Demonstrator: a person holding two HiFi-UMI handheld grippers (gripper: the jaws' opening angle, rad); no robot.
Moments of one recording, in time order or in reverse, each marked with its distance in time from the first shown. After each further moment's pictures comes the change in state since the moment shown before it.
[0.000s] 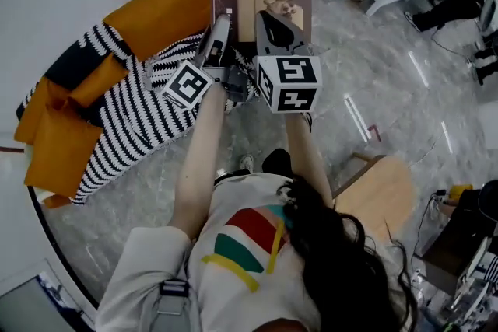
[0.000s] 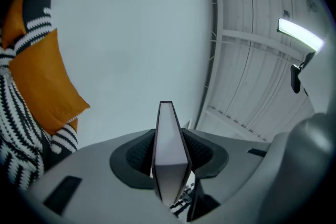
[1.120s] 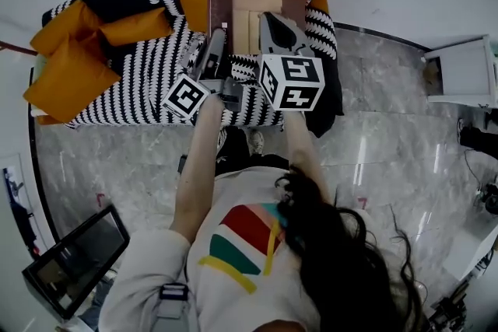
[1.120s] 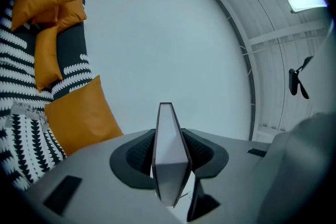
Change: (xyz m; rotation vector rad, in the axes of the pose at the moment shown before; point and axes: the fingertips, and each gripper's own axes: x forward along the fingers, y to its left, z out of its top) left arm -0.044 0.232 0.158 0.102 -0.370 0.429; right arm 0.281 0.131 -0.081 0.092 0.170 0.505
